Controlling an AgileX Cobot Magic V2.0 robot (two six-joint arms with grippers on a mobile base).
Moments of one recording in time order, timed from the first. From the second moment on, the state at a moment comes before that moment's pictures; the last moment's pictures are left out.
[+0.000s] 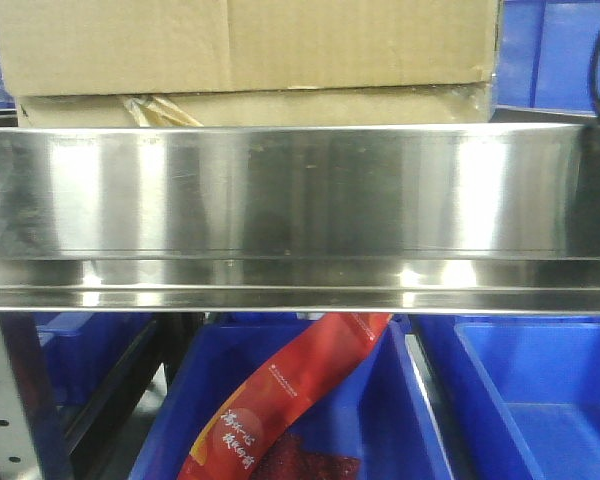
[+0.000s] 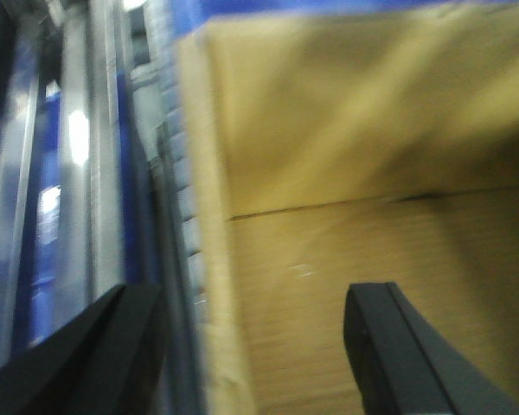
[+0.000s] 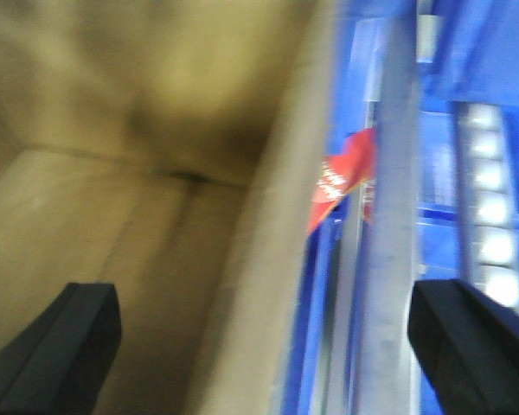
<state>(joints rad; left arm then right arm) -0.19 1.97 -2.34 0.01 1.19 -0.03 0.35 1.74 -1.99 0.01 1.07 0.18</state>
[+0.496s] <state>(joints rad) -0.19 2.01 -2.34 0.05 1.19 -0.03 0.35 1.81 -2.00 0.03 1.06 0.18</state>
